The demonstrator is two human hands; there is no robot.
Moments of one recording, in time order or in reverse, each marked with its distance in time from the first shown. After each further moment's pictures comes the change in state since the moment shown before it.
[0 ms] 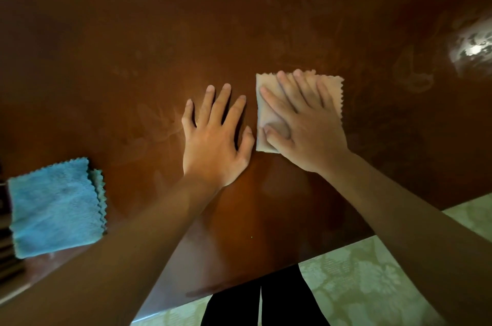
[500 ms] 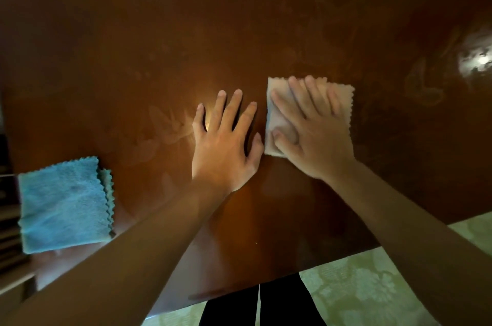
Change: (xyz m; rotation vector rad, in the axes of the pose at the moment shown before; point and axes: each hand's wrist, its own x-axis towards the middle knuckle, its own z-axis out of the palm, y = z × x) left_hand 0.000 0.001 -0.002 -0.002 -0.007 0.005; right_hand 0.005 -0.002 -0.004 0.028 -0.031 0.030
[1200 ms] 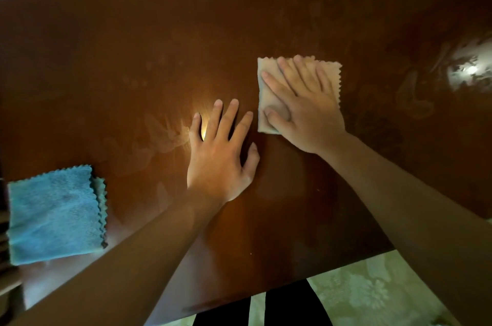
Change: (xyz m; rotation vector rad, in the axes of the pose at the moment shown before) left_hand 0.001 0.001 -0.002 0.000 -0.019 0.001; right_hand 0.053 0.020 -0.007 -0.039 0.033 -0.064
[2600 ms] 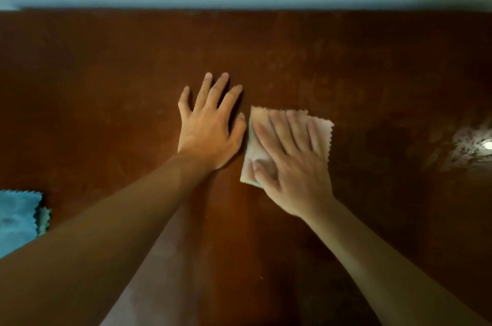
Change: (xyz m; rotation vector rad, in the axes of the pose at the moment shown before) left_hand 0.156 0.003 0.002 -0.040 0.020 -0.250; right_hand 0.032 0.062 -0.001 0.091 0.041 -0.159
